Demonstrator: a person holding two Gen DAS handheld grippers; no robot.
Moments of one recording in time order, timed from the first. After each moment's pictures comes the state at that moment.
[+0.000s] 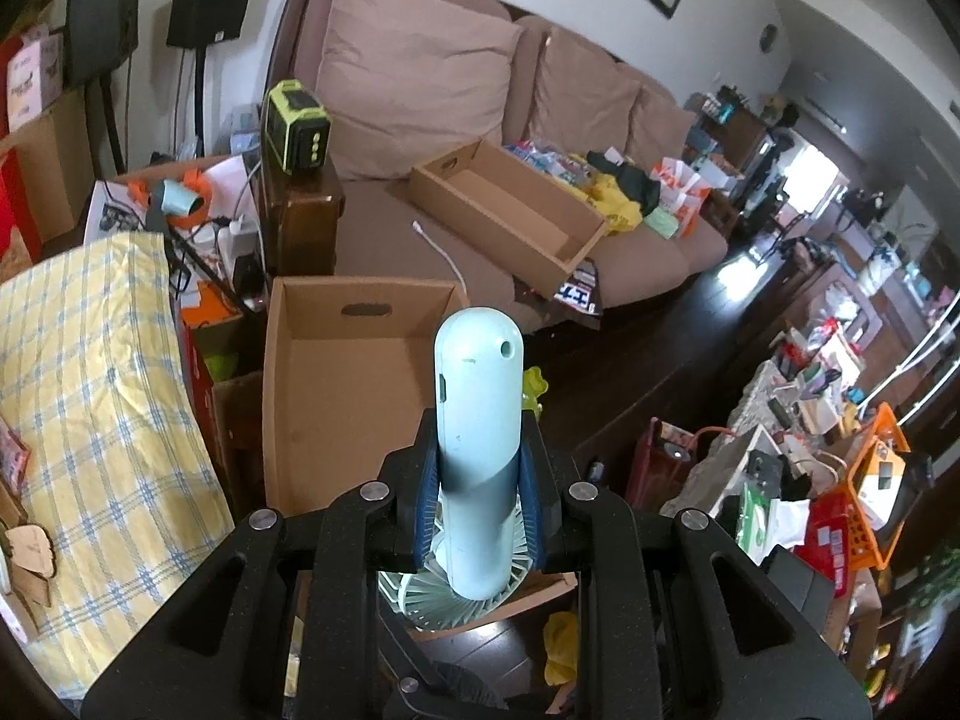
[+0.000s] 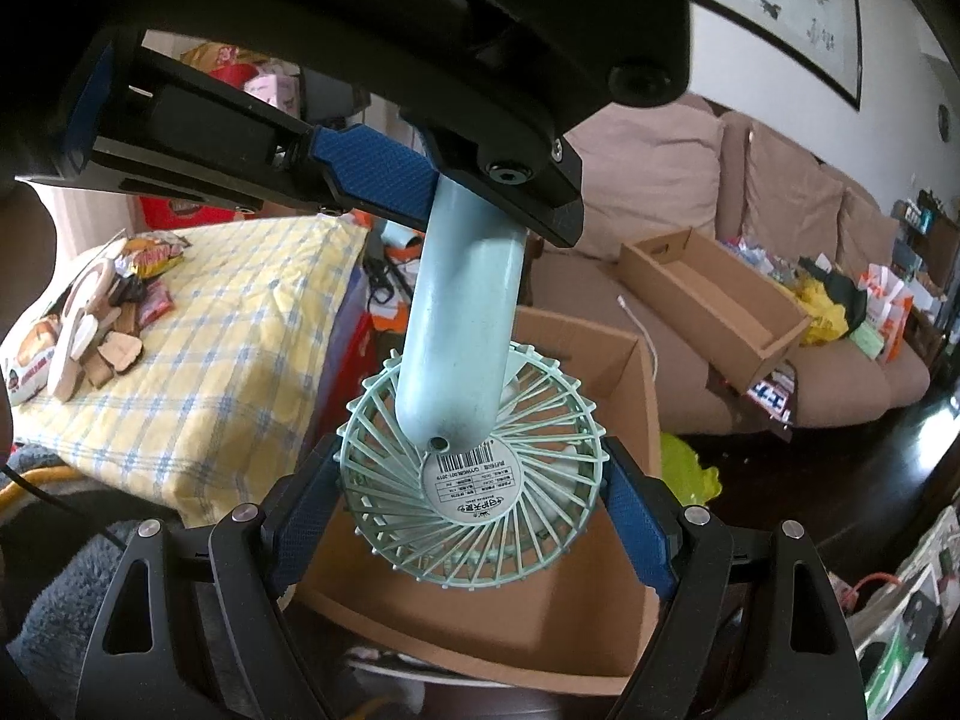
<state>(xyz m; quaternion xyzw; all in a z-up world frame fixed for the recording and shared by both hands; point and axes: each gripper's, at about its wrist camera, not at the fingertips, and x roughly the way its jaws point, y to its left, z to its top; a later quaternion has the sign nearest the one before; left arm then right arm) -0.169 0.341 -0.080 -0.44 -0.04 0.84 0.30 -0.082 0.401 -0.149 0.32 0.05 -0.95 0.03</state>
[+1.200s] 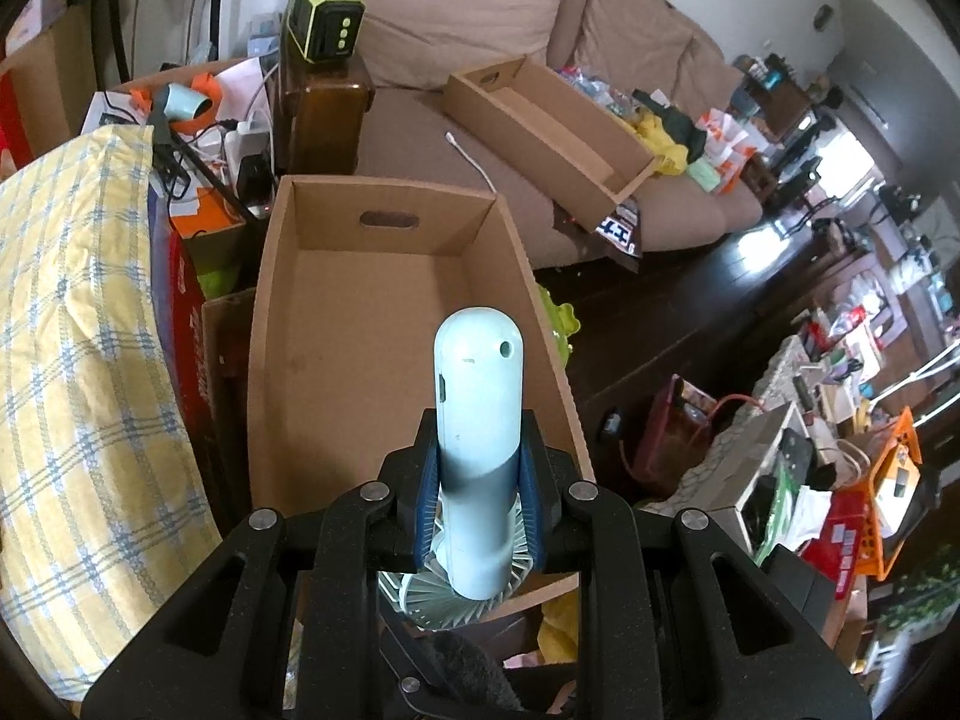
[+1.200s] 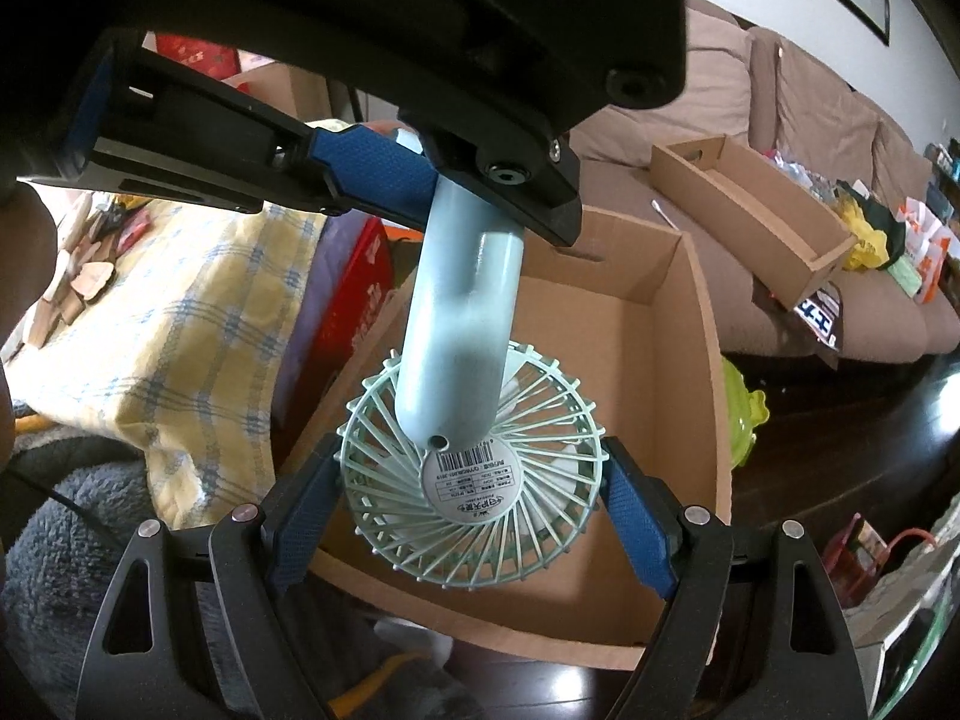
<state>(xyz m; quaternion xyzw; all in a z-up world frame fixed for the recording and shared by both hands) -0.196 0.354 -0.144 -0.53 -0.04 0.80 0.27 -0.103 0.408 -0.208 0.41 0.02 -0.91 0.06</state>
